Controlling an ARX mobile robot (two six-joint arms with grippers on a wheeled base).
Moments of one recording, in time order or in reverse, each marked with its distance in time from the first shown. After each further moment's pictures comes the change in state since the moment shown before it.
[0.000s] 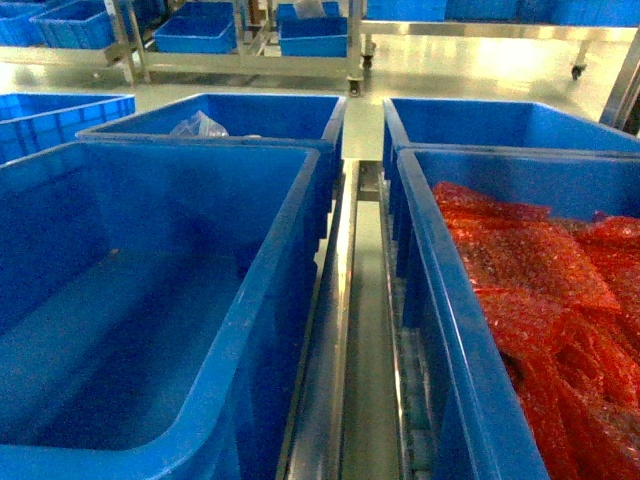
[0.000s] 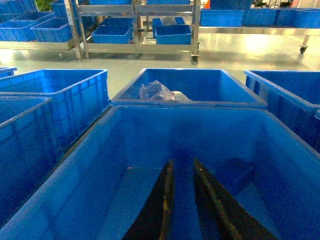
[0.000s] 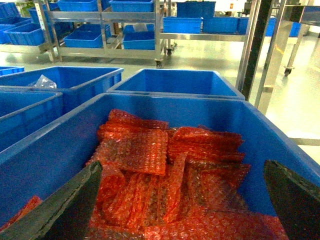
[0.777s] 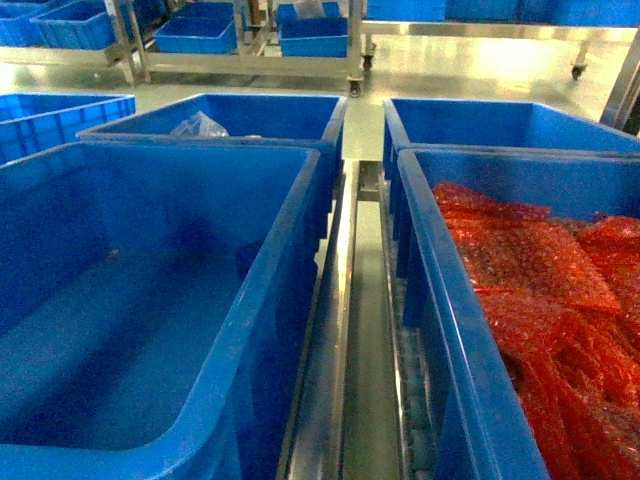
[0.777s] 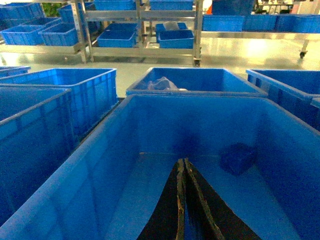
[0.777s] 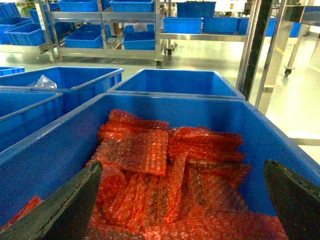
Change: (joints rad) left arm 0.136 -0.473 -0.202 -0.259 0.137 0.004; right arm 0.000 0.000 0.000 0.000 0.000 0.000
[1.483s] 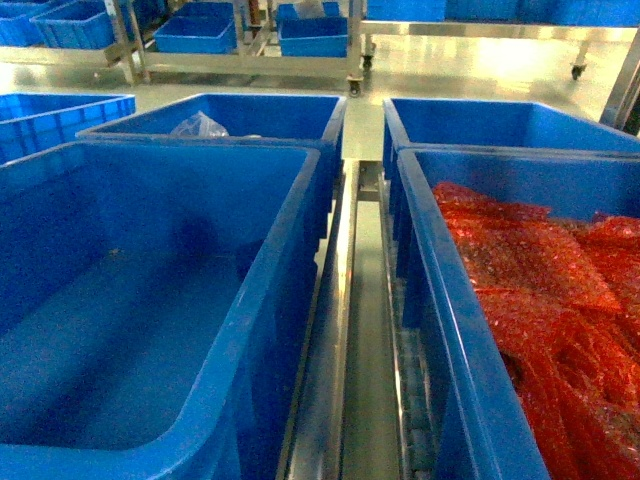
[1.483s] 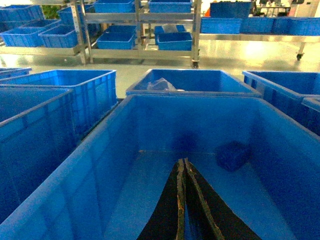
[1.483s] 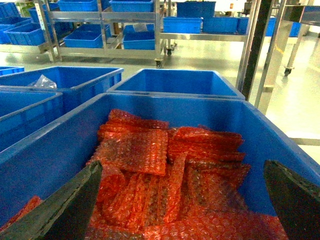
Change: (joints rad) left arm 0.000 -0.347 0.000 -0.340 0.000 0.000; right arm 0.000 0.000 0.000 0.000 0.000 0.000
